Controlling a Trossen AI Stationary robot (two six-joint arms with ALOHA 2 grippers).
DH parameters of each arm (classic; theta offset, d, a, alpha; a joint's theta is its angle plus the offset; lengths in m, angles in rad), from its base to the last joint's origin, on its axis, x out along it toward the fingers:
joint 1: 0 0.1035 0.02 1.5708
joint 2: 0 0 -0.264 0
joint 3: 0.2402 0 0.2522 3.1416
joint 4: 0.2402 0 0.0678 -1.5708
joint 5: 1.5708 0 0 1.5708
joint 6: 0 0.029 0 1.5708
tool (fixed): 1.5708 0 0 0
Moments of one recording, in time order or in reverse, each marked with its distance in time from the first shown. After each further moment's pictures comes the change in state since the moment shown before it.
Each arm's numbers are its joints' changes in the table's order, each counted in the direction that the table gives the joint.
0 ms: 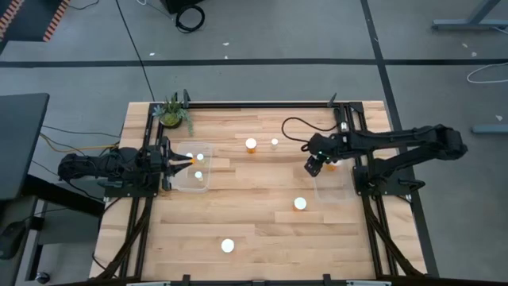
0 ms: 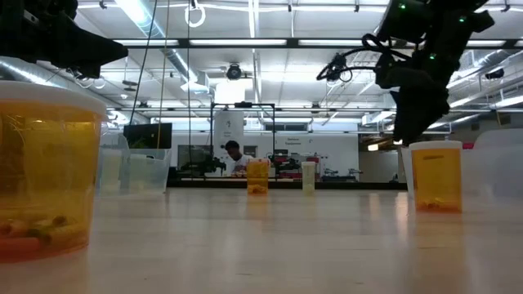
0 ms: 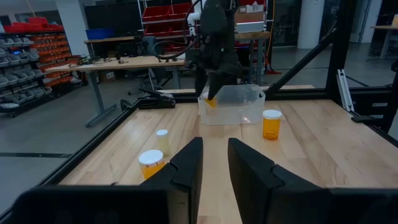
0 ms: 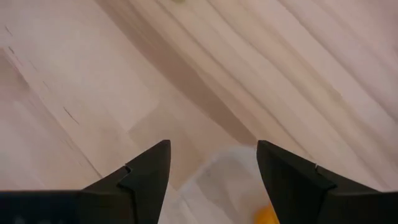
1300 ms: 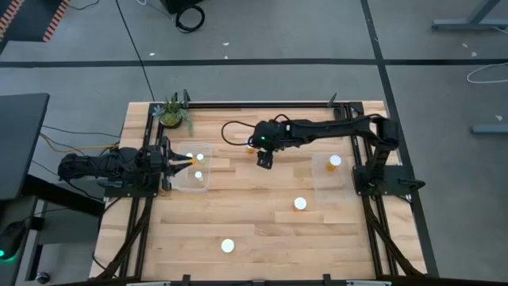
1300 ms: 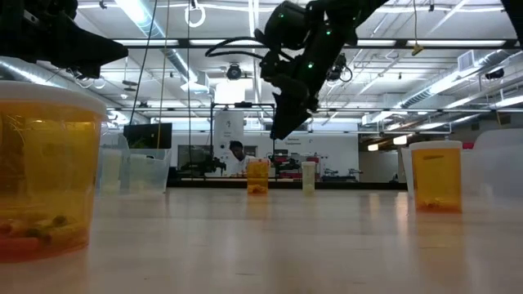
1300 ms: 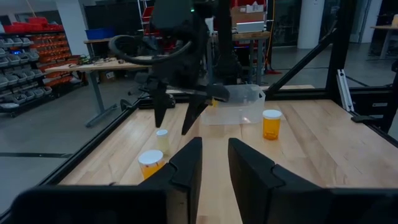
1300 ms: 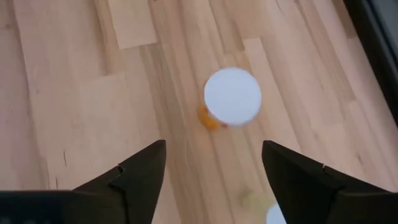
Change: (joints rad) left arm 0.000 0.000 0.000 0.000 0.000 0.000; right arm -0.055 -0.692 0.639 -0.202 -0.073 -0.548
